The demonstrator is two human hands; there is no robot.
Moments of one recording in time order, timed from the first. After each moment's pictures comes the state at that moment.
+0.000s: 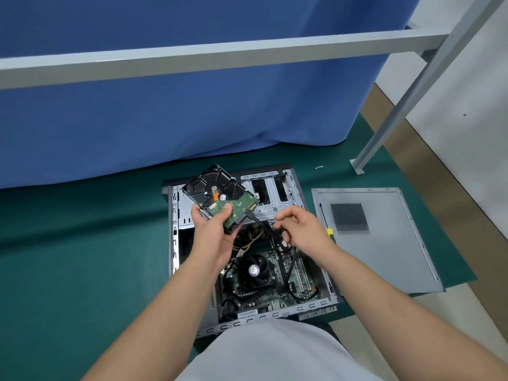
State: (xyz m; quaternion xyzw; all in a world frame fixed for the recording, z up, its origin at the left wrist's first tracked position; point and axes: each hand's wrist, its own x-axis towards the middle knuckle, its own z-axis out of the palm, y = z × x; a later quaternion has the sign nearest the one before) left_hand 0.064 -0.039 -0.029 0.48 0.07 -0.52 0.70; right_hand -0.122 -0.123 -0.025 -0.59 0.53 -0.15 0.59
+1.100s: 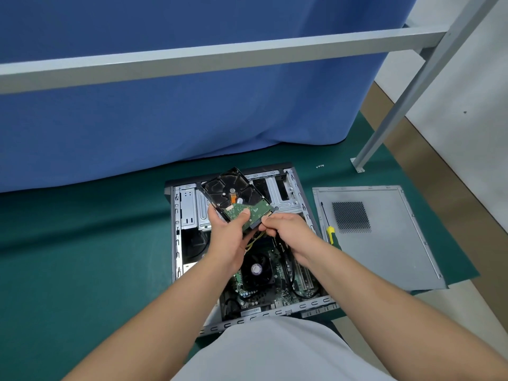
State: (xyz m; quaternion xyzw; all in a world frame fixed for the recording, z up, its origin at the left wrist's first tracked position) left_hand 0.037 -0.038 -0.019 0.54 -0.01 -0.52 0.66; right_hand -0.089 -0.109 -0.021 -0.49 0.54 -0.15 0.67
